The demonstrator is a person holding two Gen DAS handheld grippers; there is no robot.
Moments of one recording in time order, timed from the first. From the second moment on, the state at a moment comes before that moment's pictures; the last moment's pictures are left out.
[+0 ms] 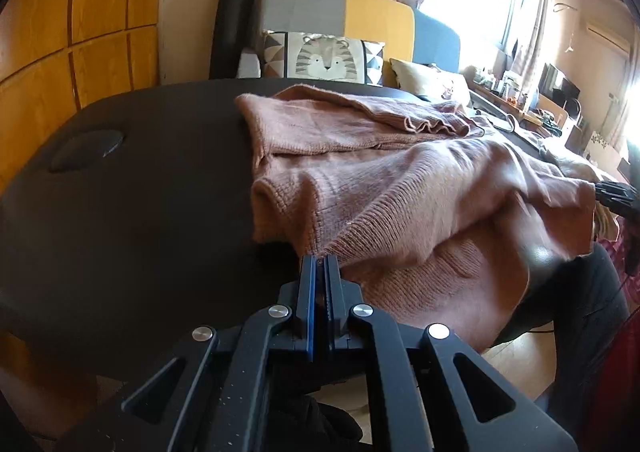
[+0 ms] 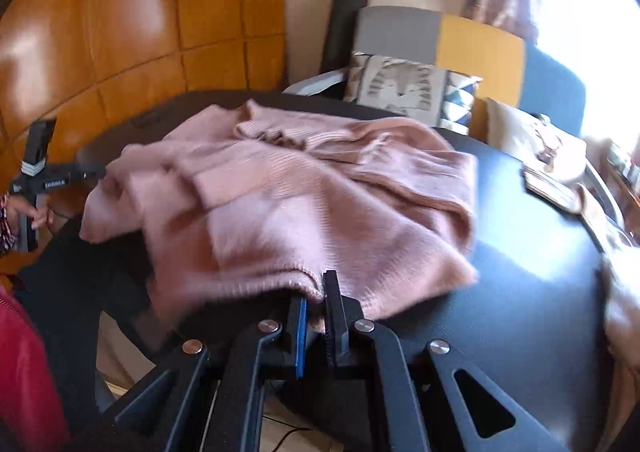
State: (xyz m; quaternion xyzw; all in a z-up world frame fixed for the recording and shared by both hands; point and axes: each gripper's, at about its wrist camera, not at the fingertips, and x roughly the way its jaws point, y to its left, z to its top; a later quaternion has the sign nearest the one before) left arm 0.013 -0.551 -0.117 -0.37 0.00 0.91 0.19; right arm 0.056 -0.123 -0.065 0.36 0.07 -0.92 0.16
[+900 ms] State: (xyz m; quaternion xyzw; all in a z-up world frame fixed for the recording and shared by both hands) left arm 0.048 -0.517 -0.130 -0.32 0.28 0.88 0.22; right arm 0.048 -0.089 -0.103 0.41 0.03 -0.90 0.10
